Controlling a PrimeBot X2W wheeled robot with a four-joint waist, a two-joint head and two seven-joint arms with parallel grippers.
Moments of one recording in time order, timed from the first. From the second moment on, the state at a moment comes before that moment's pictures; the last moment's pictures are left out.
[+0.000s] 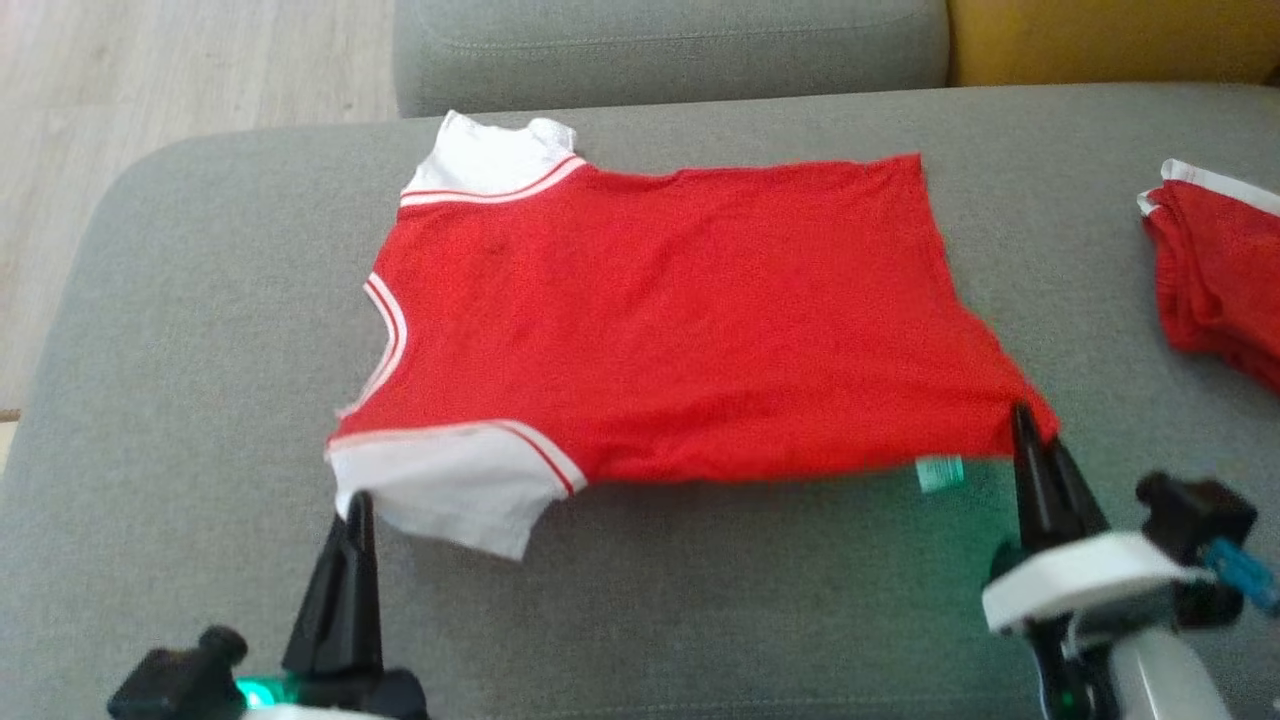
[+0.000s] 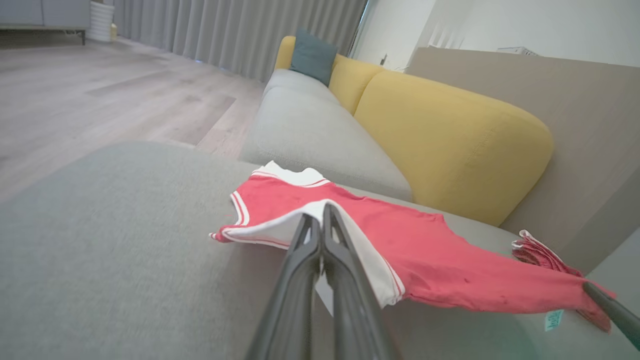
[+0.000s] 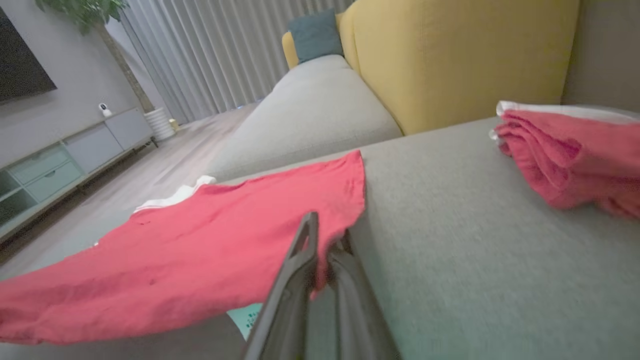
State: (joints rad) left arm 0.27 0.18 -0.28 -0.31 -0.45 0.17 -0.21; right arm -0.08 -0.05 0.02 0.27 0.30 0.13 -0.12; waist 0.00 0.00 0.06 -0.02
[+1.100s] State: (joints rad) left arm -0.03 0.18 -0.27 -0.02 -0.50 0.09 -0.23; right arm -0.17 -0.05 0.06 0.37 0.40 0.13 -0.09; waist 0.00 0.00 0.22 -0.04
